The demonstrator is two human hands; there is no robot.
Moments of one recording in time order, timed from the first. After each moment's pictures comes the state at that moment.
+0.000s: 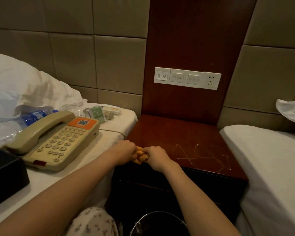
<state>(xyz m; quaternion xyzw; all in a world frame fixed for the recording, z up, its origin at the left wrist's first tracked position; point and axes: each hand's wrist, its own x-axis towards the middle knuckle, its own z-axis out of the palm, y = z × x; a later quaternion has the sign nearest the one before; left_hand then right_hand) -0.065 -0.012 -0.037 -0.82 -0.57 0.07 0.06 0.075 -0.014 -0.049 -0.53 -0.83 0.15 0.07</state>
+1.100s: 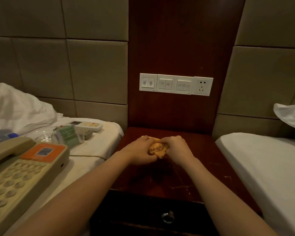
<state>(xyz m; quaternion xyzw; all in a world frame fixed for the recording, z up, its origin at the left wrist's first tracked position) 0.001 0.101 -0.016 -0.87 -0.48 -0.12 -0.09 0.158 0.080 -0.007 -0.59 -0.78 0.02 0.20</state>
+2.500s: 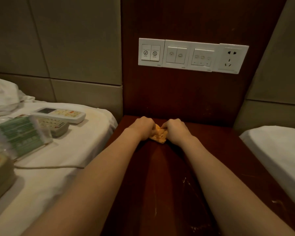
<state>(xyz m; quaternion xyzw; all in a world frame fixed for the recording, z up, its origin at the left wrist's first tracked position) 0.020 0.263 -0.046 -0.82 -0.56 -0.07 -0.09 0.153 0.243 -0.048 -0.64 -0.75 0.05 0.12</state>
